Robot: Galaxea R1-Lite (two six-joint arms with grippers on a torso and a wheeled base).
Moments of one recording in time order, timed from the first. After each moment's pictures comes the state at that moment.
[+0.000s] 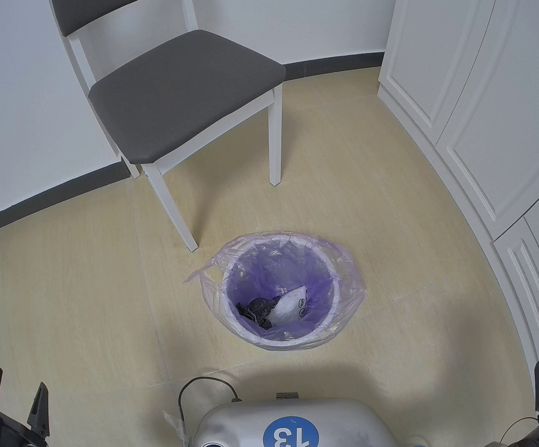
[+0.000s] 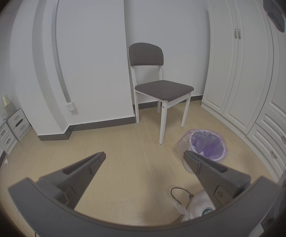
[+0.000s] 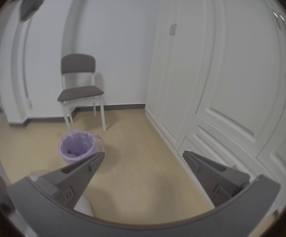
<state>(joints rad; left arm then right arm) 0.12 0.10 -0.02 0.00 -0.03 0.00 0.00 0.01 -0.02 -0.05 -0.10 -0.02</state>
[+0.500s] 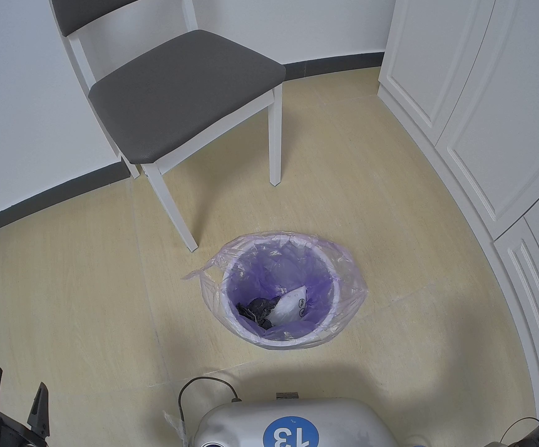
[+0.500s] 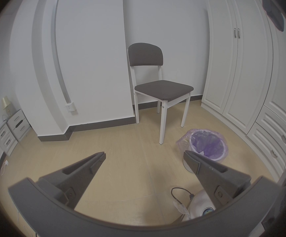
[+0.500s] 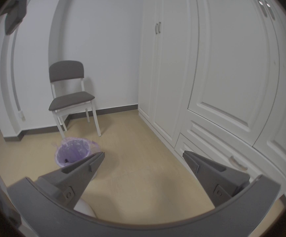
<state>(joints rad) 0.12 0.10 -0.02 0.00 -0.03 0.00 0.00 0.01 -0.02 -0.05 -0.15 0.04</state>
